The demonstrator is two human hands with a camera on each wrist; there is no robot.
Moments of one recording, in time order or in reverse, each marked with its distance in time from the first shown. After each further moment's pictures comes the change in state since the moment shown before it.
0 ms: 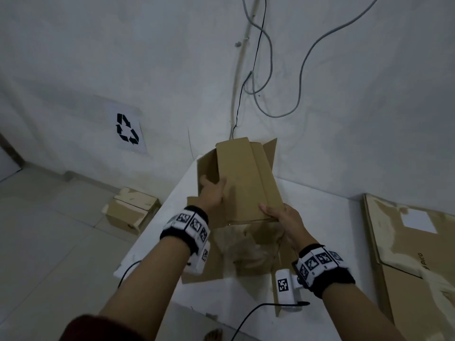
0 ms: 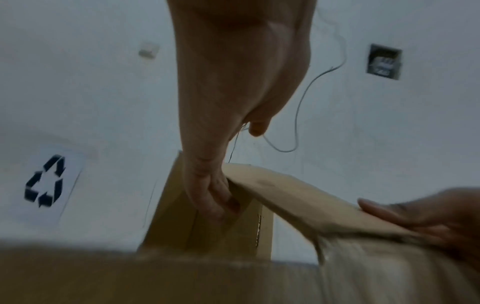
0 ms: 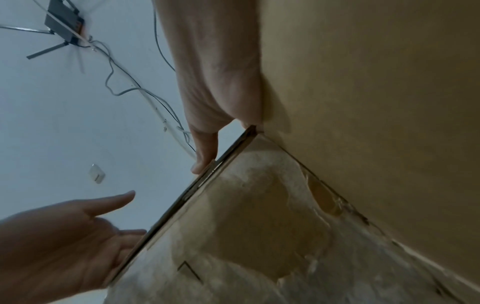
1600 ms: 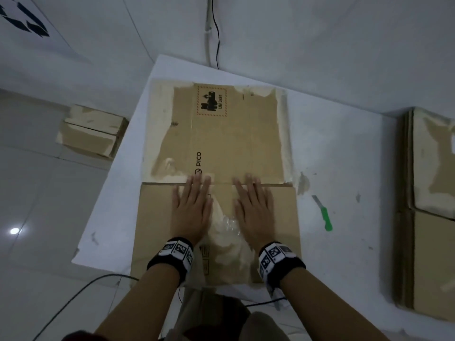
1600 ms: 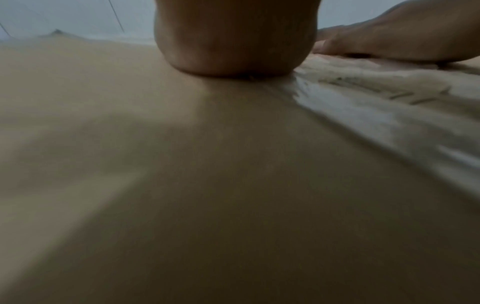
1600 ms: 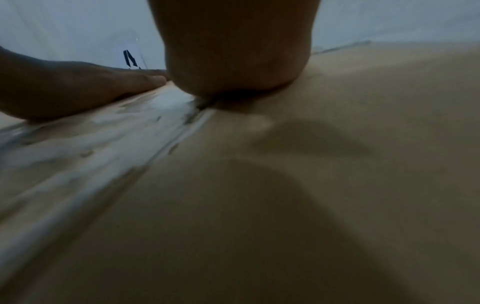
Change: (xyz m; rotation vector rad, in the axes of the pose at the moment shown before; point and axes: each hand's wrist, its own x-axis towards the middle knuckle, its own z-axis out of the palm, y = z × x) left_hand 0.065 -0.247 0.036 1.103 -0.031 0.471; right_hand 0.057 0.200 0.071 -1.127 0.034 -0.418
